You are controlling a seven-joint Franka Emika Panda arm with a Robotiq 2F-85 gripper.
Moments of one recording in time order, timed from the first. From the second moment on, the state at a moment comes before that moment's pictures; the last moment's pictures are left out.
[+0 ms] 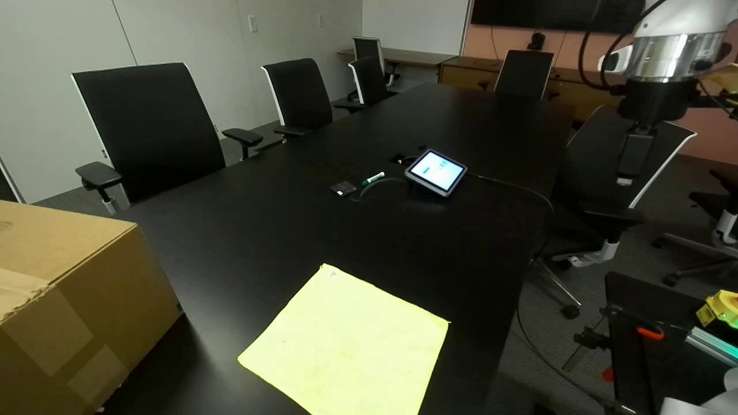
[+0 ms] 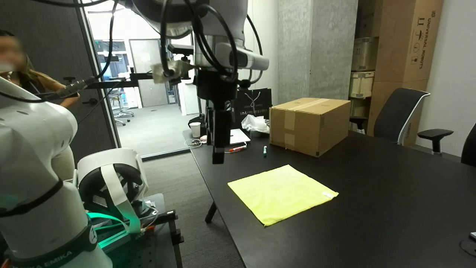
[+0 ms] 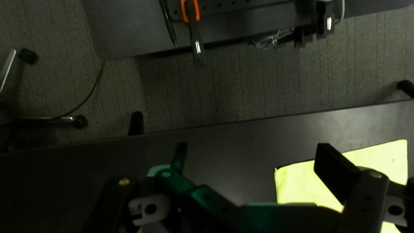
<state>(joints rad) -0.10 -0.58 -0.10 -2.62 -0.06 1.92 -0.02</state>
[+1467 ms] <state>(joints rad) -0.01 0.40 0.02 -2.22 0.24 2.42 -0.16</state>
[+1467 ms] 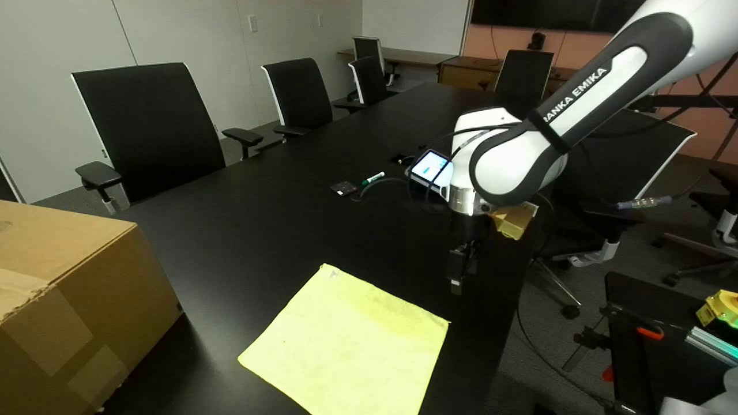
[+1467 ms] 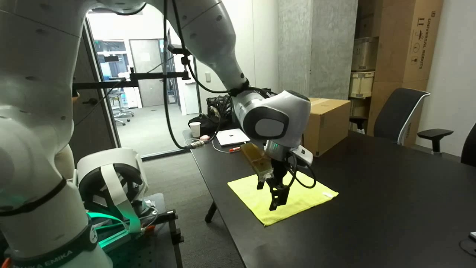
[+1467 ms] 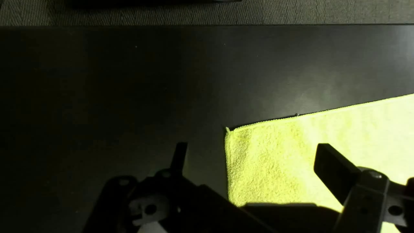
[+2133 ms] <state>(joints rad) 0.03 0.62 0.06 -2.02 0.17 2.42 -0.04</state>
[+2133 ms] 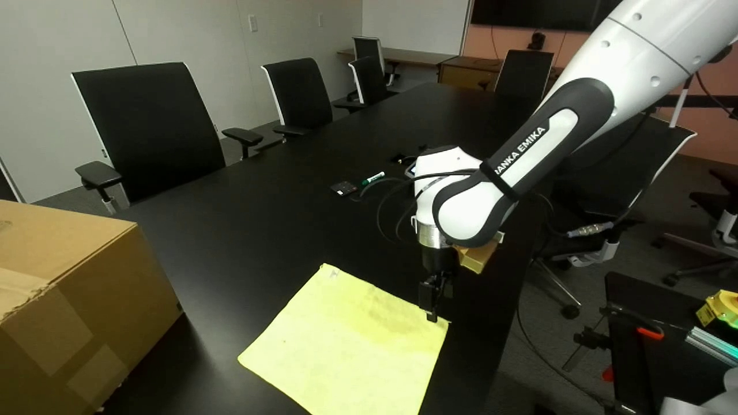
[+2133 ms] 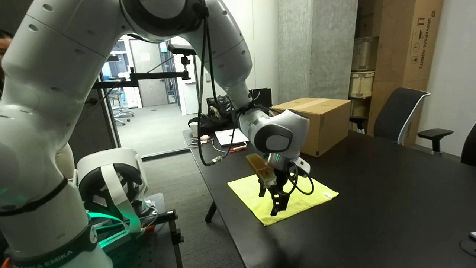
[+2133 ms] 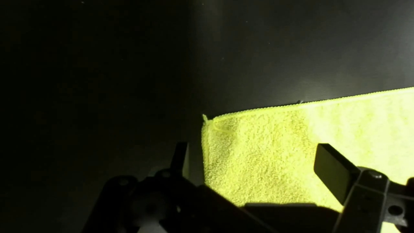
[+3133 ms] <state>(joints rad) 0.07 0.72 0.11 -2.00 0.16 2.43 -0.02</state>
